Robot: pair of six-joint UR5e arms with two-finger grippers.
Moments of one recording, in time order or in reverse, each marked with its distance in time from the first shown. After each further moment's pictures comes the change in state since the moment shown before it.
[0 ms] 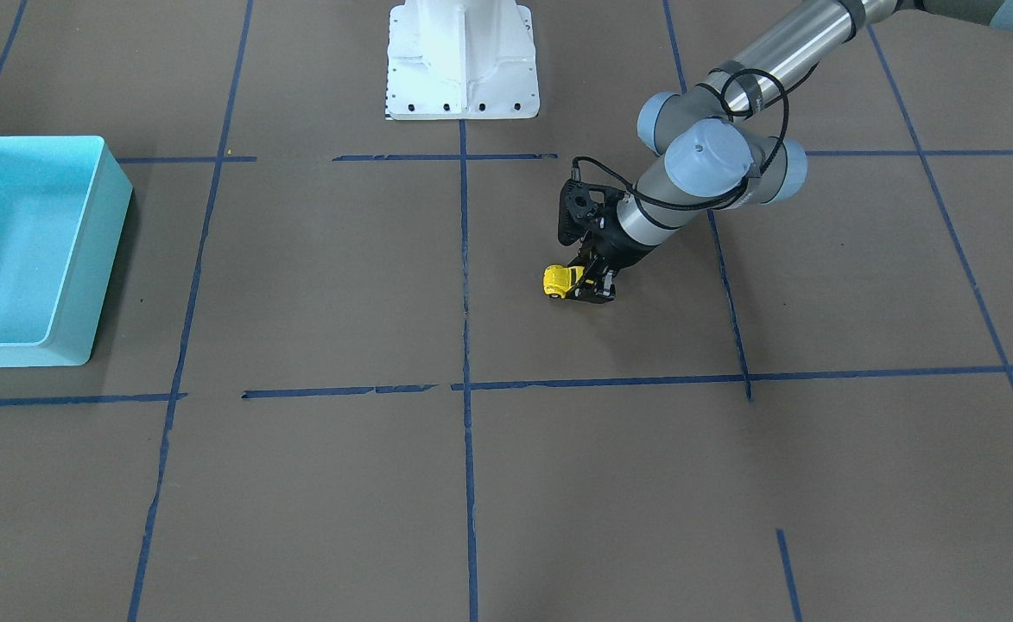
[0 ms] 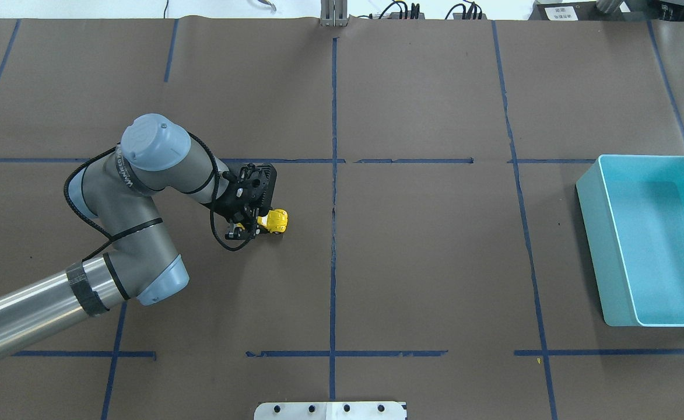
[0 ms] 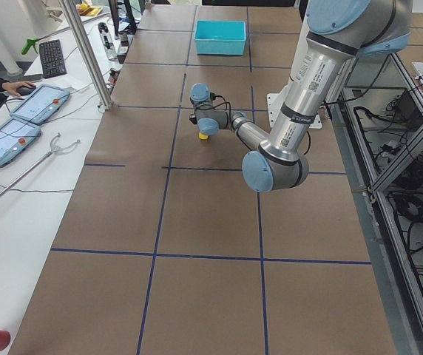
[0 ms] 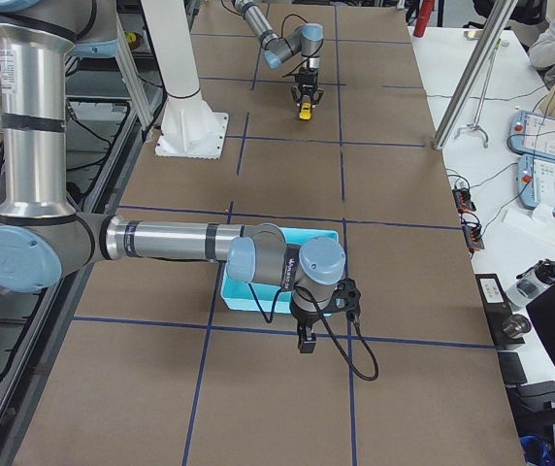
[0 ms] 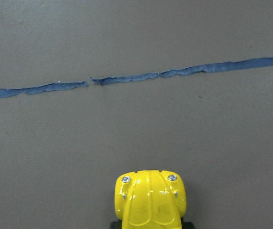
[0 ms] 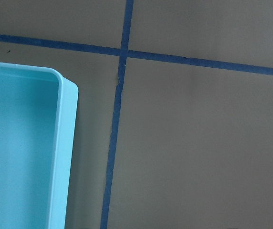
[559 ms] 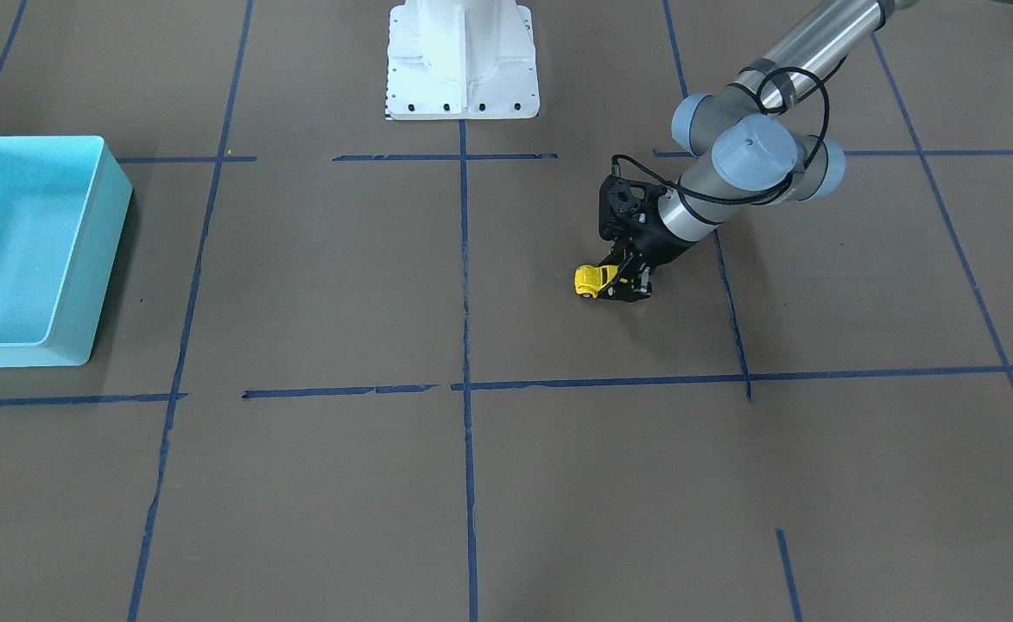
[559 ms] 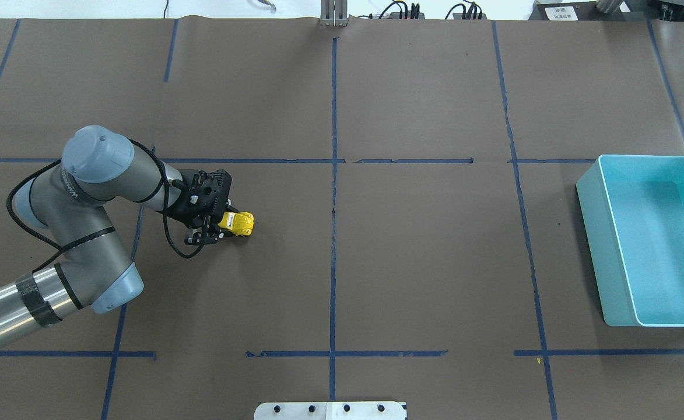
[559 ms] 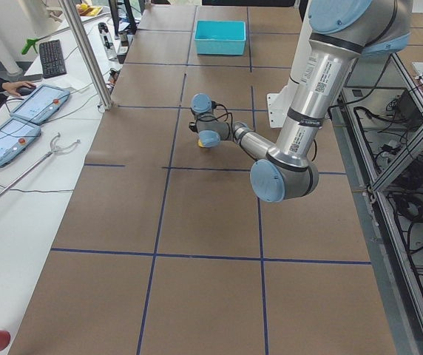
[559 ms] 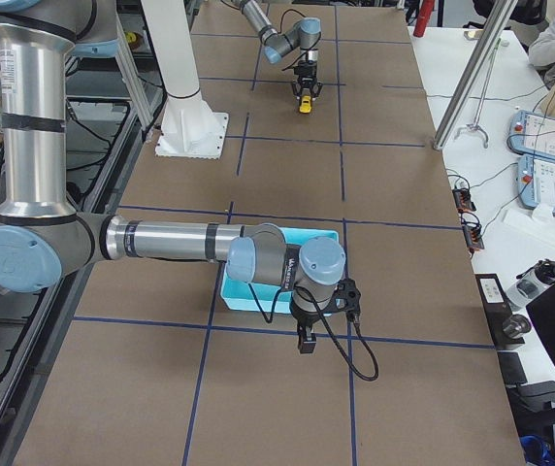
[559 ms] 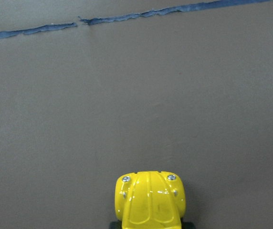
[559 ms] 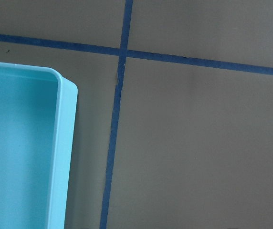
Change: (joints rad) left arm -0.033 0.083 -0.017 -0.091 -0.008 0.009; right arm 0.000 0.000 -0.001 0.000 -0.001 0.000
